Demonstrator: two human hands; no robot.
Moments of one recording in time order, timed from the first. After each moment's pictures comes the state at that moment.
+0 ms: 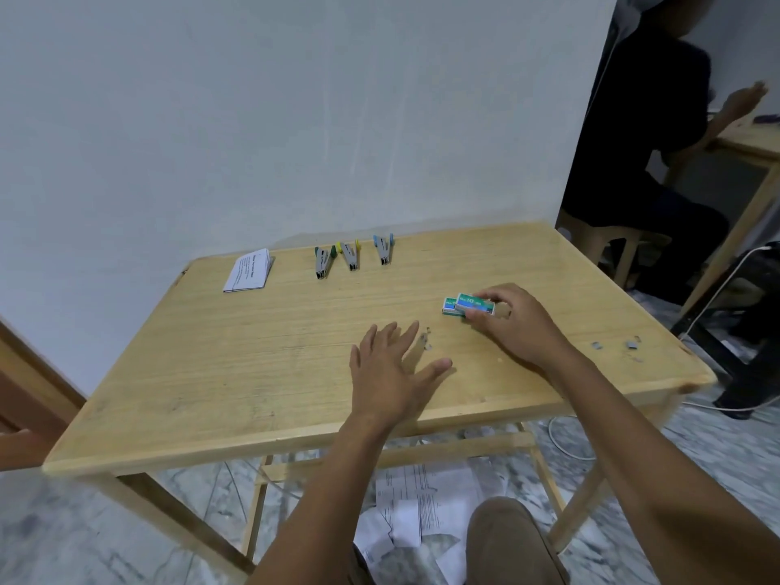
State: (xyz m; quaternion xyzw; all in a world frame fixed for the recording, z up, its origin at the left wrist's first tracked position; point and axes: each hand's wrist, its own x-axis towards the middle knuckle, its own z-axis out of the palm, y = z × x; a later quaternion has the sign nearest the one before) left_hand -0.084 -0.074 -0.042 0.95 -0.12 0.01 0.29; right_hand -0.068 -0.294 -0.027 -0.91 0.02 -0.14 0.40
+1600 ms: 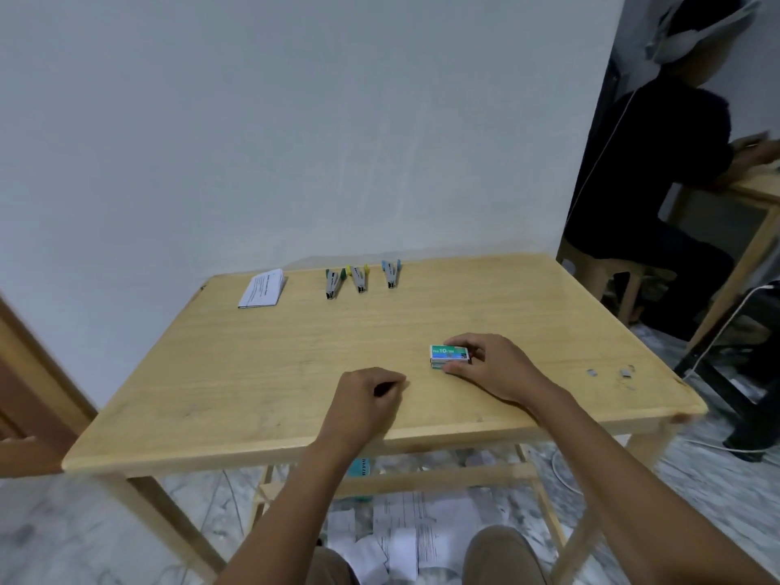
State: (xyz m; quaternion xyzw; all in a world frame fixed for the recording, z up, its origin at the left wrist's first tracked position) left_hand -0.086 -0.037 -0.051 0.88 -0.16 0.12 0.43; right_hand -0.074 -0.273 -0.033 -0.94 -0.02 -0.04 0.34
